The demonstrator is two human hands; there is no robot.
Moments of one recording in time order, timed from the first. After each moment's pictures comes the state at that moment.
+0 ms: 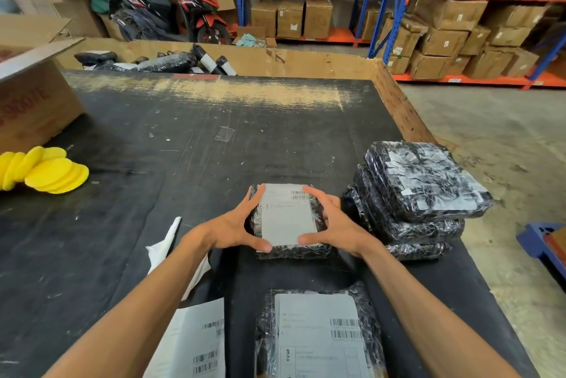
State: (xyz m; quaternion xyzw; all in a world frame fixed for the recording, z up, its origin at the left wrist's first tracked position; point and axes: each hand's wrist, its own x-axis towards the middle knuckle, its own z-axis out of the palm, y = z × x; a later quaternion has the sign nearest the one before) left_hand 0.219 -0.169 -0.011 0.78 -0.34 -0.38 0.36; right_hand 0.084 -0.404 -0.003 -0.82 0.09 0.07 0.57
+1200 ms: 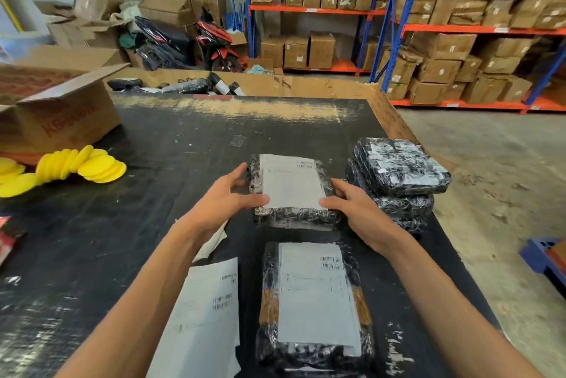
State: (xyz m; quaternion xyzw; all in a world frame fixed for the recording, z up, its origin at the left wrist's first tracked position) left_hand 0.089 -0.119 0.116 0.75 -0.19 -0.24 0.58; right_hand -0.032 -0.347 0.114 -0.76 0.12 0.00 0.64
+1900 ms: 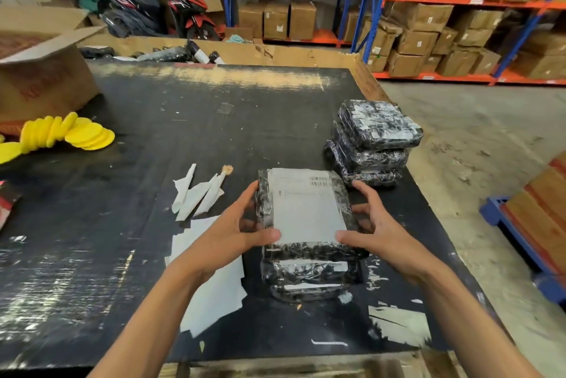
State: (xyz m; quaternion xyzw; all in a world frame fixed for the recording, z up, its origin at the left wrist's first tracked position) left_hand -0.043 -0.070 0.100 0.74 -0.24 -0.30 0.55; right_hand -0.171 -0.309 0.097 -0.79 0.18 0.02 0.58
